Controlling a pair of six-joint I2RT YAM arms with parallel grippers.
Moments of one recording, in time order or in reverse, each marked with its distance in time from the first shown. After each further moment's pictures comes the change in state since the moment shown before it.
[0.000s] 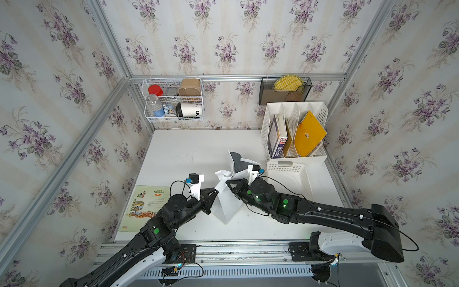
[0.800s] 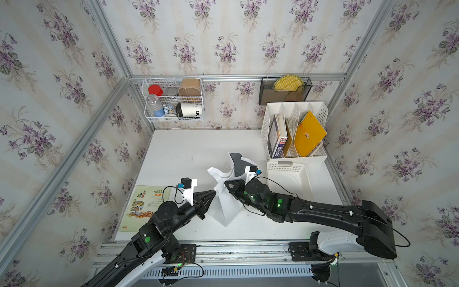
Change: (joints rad) left arm 0.000 -0.169 -0.016 -0.064 0.018 -0.014; right arm -0.004 0.065 -0.006 0.025 0.030 -0.011
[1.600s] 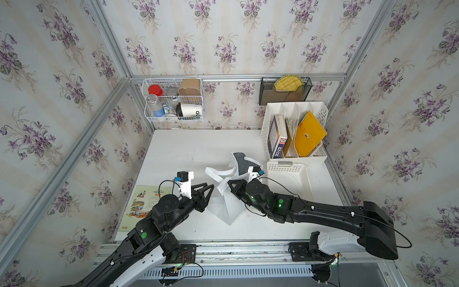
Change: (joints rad) left arm -0.001 0.153 0.182 -0.156 -0.163 -0.021; right arm -0.001 -0.021 -0.008 -0.035 0.040 -0.001
